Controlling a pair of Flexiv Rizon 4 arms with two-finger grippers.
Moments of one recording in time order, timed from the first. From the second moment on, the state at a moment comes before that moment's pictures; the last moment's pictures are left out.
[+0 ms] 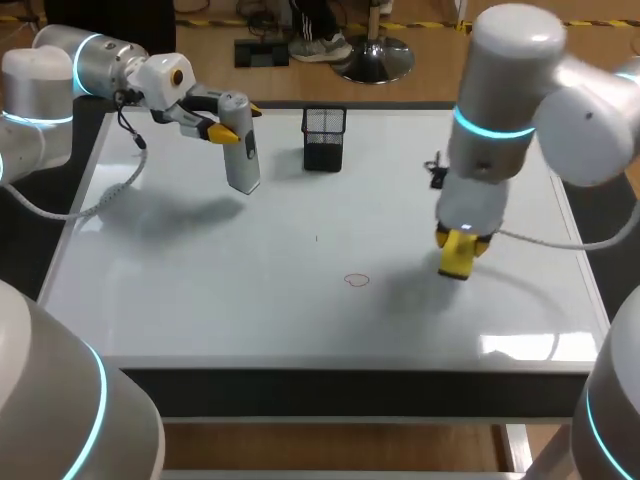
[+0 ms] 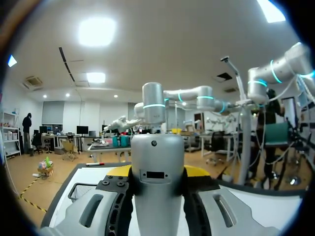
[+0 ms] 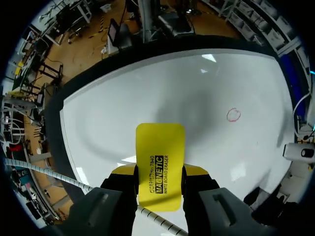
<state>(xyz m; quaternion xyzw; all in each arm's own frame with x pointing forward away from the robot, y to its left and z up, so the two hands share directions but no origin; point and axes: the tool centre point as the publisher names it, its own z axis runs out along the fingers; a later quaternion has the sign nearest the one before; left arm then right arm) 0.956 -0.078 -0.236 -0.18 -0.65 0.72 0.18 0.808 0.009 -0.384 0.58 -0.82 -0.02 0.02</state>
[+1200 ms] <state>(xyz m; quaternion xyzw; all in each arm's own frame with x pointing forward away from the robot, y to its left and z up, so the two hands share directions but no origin) 0.956 -0.078 -0.236 -0.18 -0.65 0.72 0.18 0.800 0.186 -0.423 0.71 -0.71 -0.03 0.01</state>
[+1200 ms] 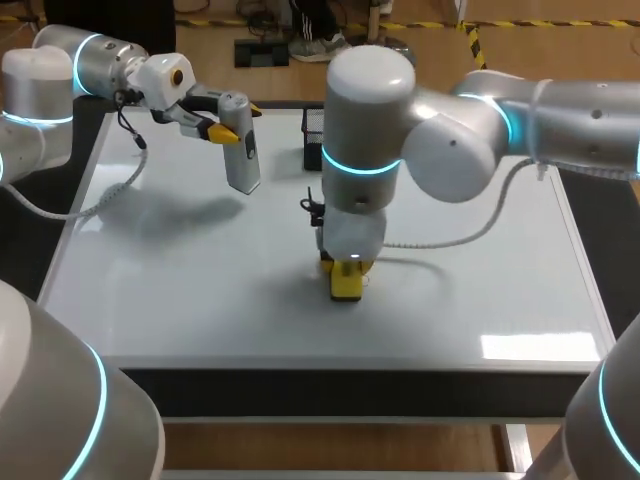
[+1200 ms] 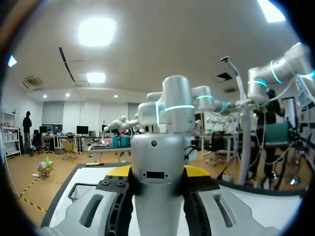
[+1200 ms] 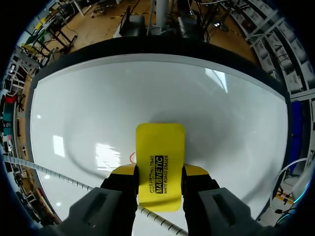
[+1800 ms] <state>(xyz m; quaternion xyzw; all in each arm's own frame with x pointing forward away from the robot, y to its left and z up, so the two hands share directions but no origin) 0.956 -0.078 -0.236 -0.18 -0.65 0.72 0.18 0.803 0.190 -0.431 0.70 -0.71 -0.03 0.02</state>
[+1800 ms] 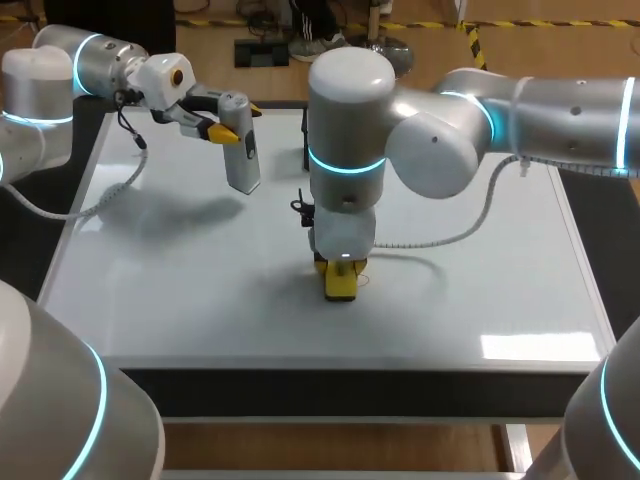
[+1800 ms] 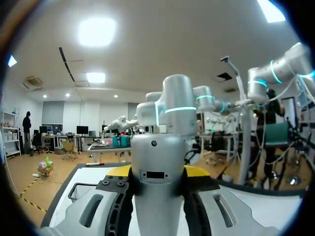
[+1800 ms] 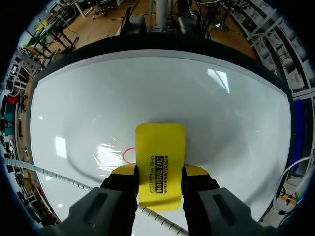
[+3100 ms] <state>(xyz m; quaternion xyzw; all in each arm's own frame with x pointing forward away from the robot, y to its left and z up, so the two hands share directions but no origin) 0.956 -0.078 -0.236 -0.18 -0.65 0.72 0.18 0.805 0.119 -0.395 0.67 -0.74 0.01 0.00</state>
